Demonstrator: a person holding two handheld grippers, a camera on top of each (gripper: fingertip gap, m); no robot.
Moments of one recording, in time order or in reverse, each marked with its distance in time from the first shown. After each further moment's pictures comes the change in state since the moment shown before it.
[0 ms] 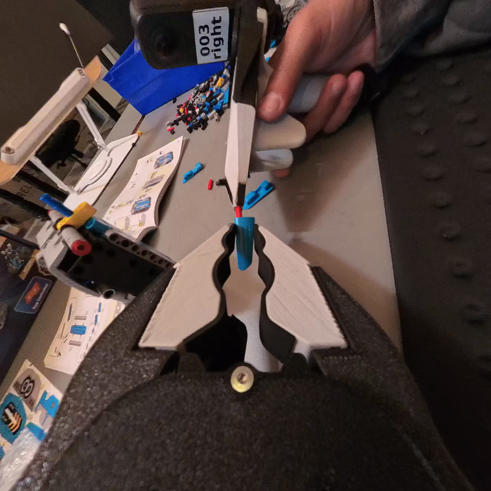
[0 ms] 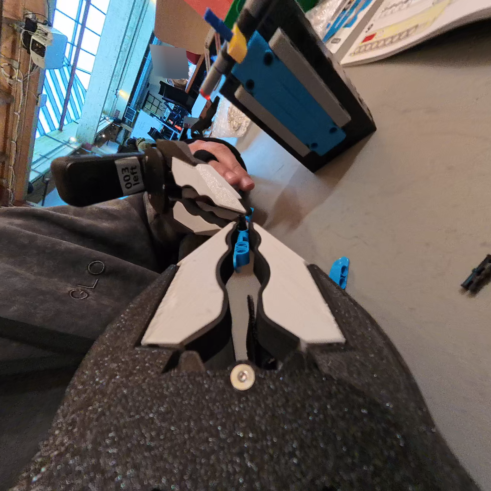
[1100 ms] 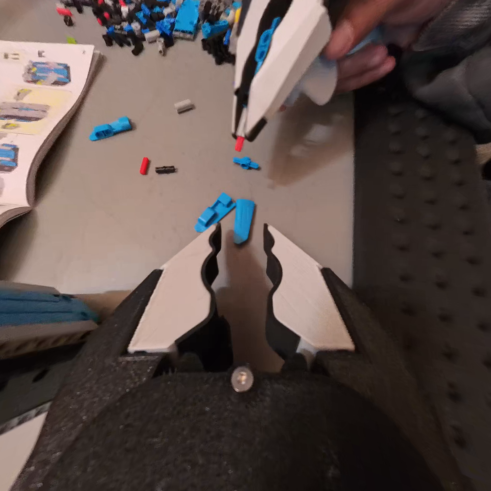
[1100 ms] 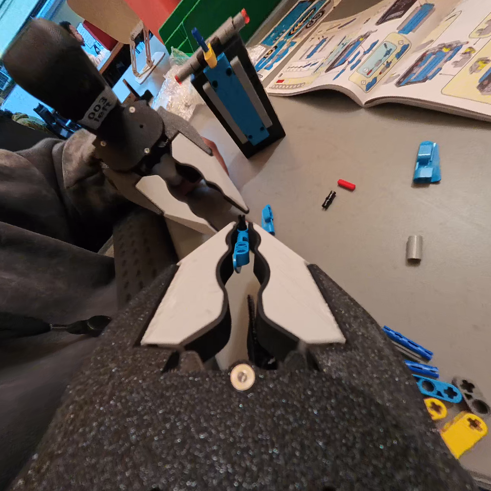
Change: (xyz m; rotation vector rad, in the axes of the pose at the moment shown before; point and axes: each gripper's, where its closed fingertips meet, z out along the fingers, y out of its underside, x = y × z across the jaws) left arm 0.027 -0.006 0.055 -0.209 0.280 -0.410; right arm 0.018 0.008 -0.085 0.051 0.319 -0.228
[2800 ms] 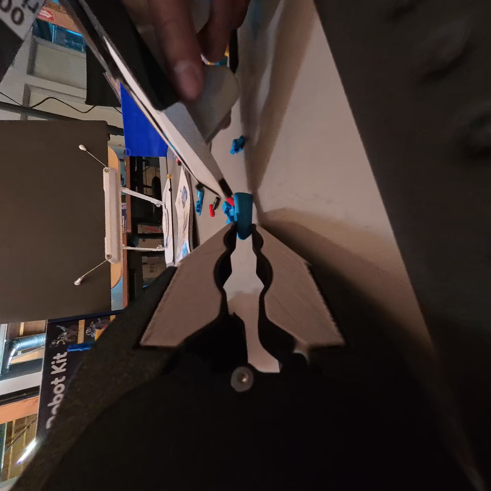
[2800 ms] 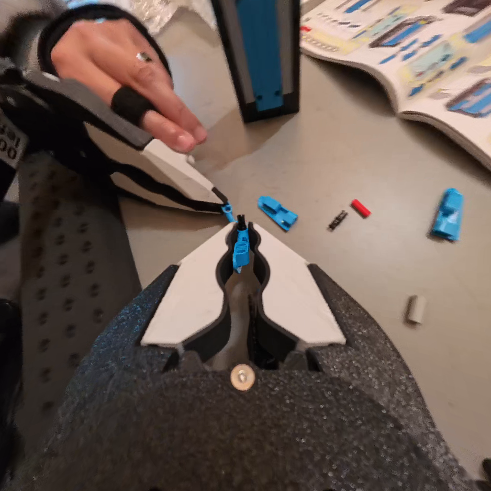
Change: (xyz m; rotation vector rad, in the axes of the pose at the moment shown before) left arm -0.010 0.010 -0.004 -0.044 -0.525 1.067; right arm 0.008 0.020 0.038 -0.198 0.102 -0.333
